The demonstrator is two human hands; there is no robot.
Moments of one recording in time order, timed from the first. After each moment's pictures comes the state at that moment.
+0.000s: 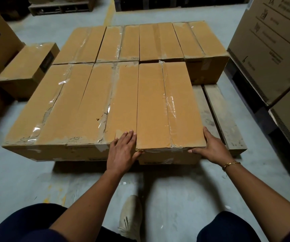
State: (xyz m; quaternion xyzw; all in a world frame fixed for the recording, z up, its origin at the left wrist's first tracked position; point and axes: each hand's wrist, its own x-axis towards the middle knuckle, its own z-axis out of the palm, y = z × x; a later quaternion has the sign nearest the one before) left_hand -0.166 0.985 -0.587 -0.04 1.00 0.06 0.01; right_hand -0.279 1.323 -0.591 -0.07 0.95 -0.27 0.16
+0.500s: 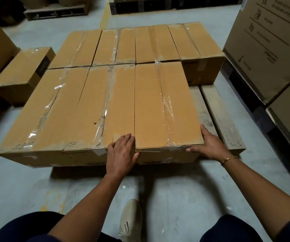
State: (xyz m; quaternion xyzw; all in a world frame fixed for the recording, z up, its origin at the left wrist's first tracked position) left_hand -0.172 0.989 -0.588 -0.07 1.00 0.05 -0.01; right_hand -0.296 1.319 -0.588 -0.08 0.94 -0.27 0.18
